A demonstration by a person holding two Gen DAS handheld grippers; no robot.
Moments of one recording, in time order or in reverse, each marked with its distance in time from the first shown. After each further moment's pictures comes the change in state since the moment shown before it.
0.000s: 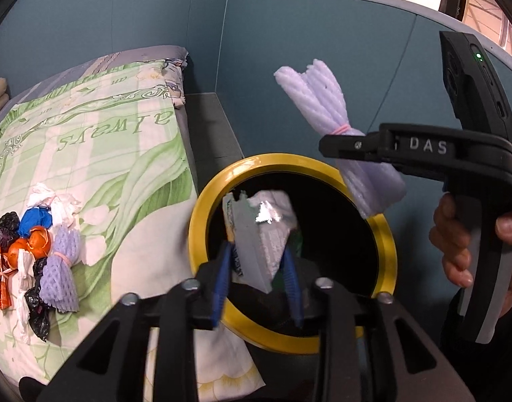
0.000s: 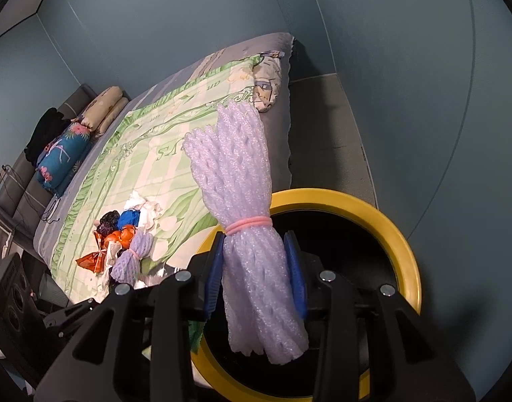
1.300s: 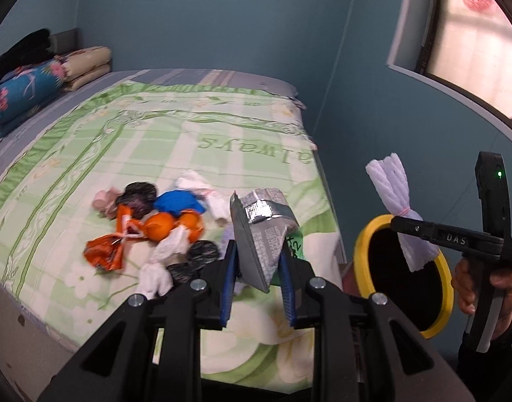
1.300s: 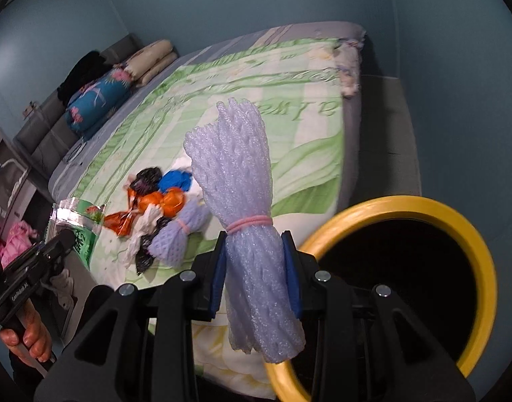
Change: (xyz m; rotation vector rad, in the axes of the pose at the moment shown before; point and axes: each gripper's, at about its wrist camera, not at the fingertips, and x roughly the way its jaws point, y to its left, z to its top) left arm -0.124 0.155 -0.036 -0.265 -0.176 0.267; right arm 0.047 0.102 -0.007 -0.222 0.091 0.100
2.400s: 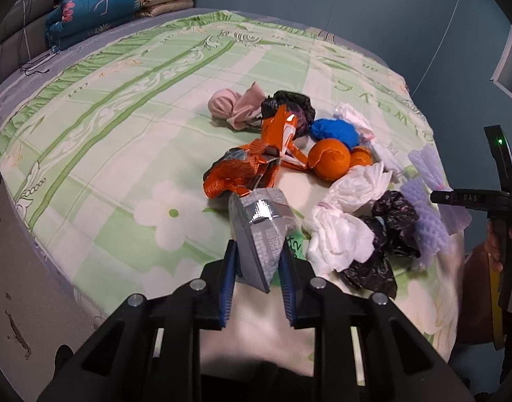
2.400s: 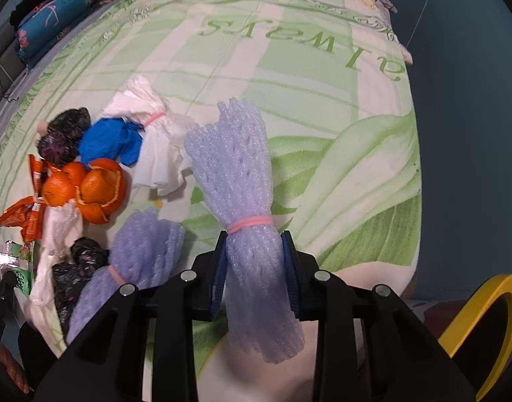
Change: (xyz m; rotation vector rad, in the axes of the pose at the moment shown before) left arm 0.069 0.199 -0.076 -0.276 0.153 0.221; right arm 0.225 0.083 0.033 -0.152 0.294 -0.238
